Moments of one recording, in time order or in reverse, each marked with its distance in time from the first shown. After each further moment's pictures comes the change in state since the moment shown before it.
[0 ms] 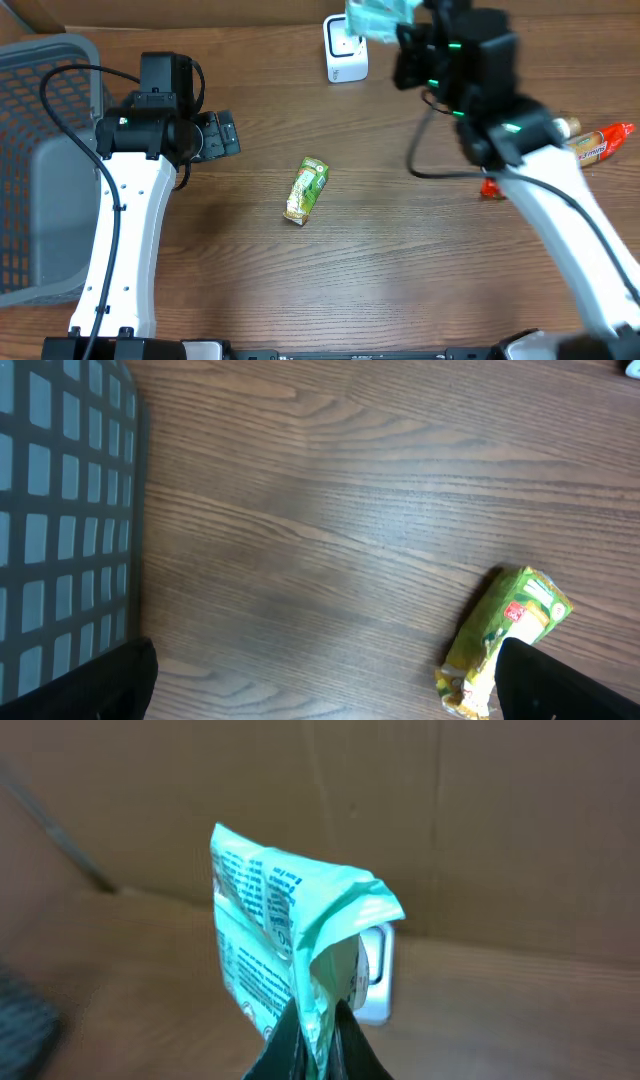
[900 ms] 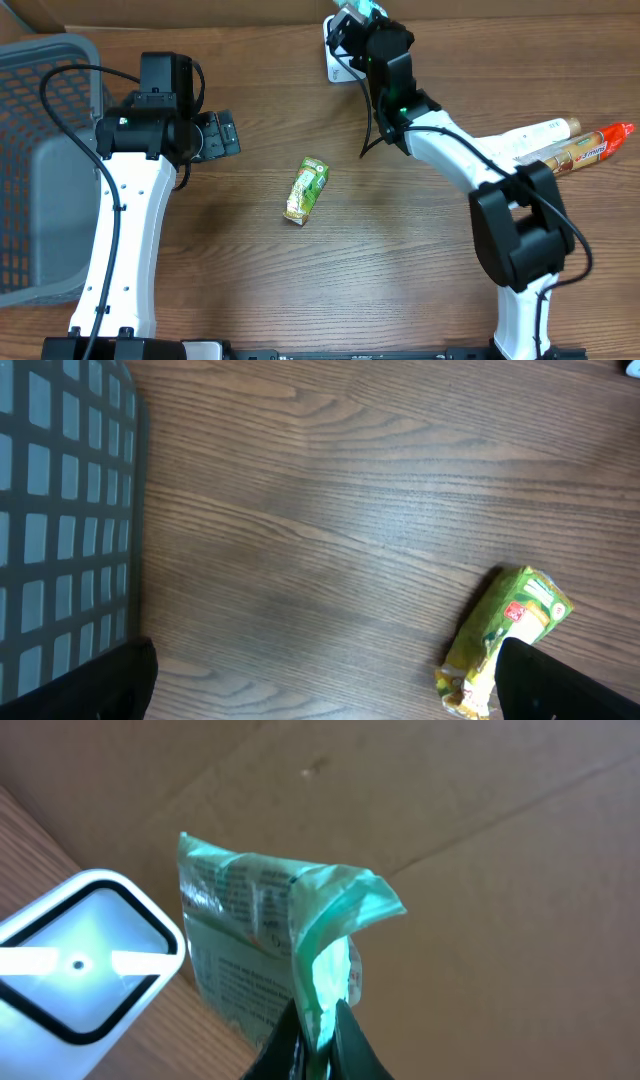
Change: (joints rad) left arm 0.000 0.000 0.000 0.000 0.000 0.000; right arm 0.048 0.554 -0.003 0.744 0.364 -1.091
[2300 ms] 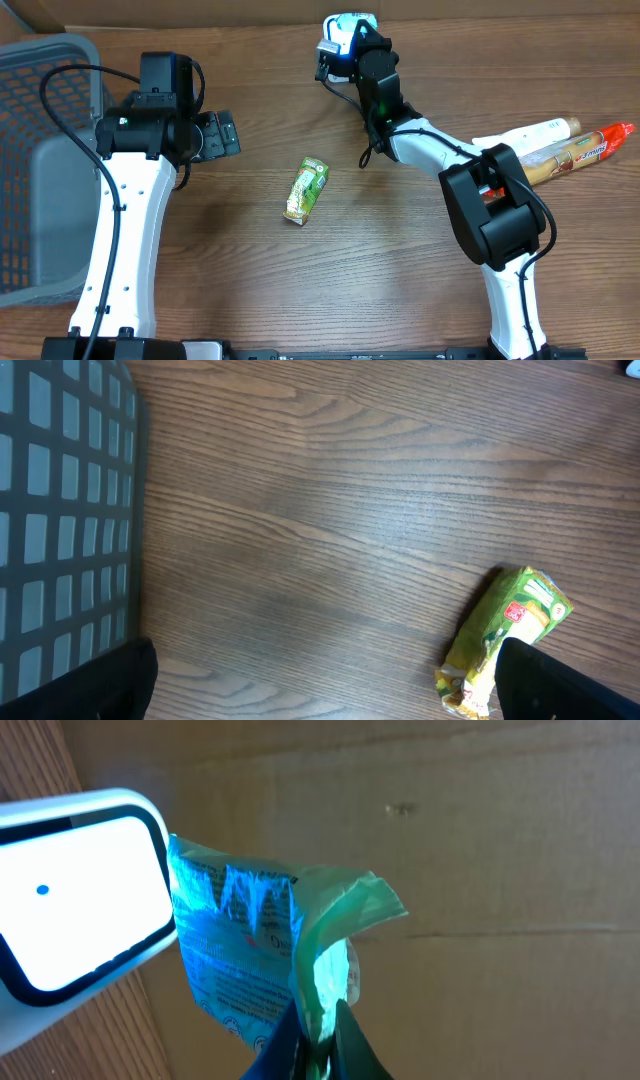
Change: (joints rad) left arm 0.000 0.000 0.000 0.000 0.000 0.000; right arm 0.012 0.152 0.000 0.228 -0.025 -0.520
